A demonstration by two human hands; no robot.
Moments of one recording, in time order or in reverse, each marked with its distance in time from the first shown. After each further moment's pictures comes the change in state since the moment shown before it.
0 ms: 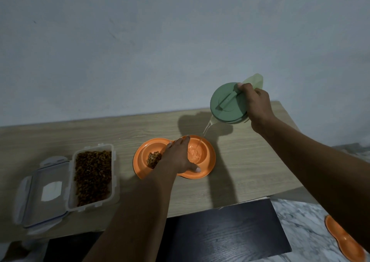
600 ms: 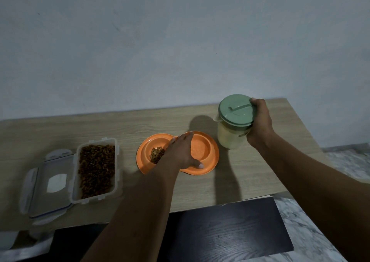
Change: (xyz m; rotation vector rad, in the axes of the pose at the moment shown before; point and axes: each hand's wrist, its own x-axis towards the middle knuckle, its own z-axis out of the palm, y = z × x) left_hand -0.001 0.001 -0.001 0.003 -0.008 0.000; right_hand -0.003 0.062 0.001 0.362 0.097 0.323
